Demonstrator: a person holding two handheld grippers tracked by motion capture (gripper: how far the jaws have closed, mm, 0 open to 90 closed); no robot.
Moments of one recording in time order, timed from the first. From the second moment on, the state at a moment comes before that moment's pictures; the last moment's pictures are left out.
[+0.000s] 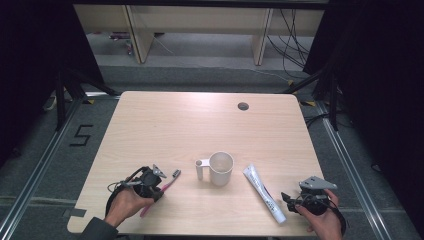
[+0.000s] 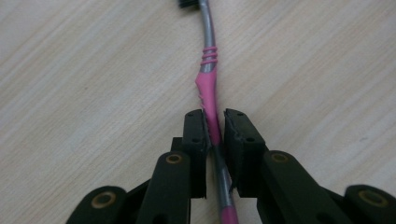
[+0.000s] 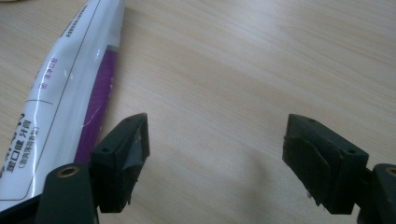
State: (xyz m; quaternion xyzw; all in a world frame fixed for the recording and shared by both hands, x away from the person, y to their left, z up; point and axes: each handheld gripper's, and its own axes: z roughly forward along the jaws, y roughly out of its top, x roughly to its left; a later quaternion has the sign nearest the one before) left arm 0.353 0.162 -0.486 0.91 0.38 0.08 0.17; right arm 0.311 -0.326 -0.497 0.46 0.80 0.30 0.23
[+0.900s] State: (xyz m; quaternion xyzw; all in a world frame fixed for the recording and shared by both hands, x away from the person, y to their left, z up) left arm 0.372 0.140 -0.480 0.95 0.32 0.02 0.05; right arm 0.308 -0.321 -0.497 0.49 0.79 0.31 0.20
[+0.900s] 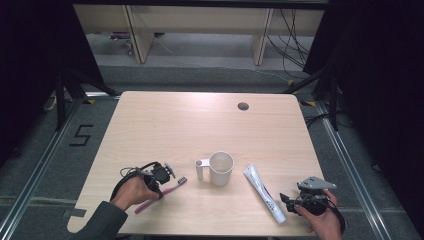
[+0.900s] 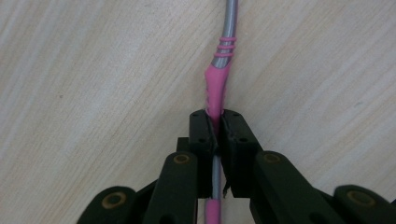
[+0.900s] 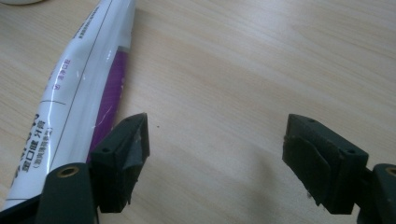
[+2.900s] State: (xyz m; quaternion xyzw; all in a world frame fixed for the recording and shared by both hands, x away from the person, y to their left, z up) left arm 0.360 0.172 -0.434 0.77 0.39 0.16 0.48; right arm 0.312 -0.325 -0.498 0.46 0.80 0.32 0.21
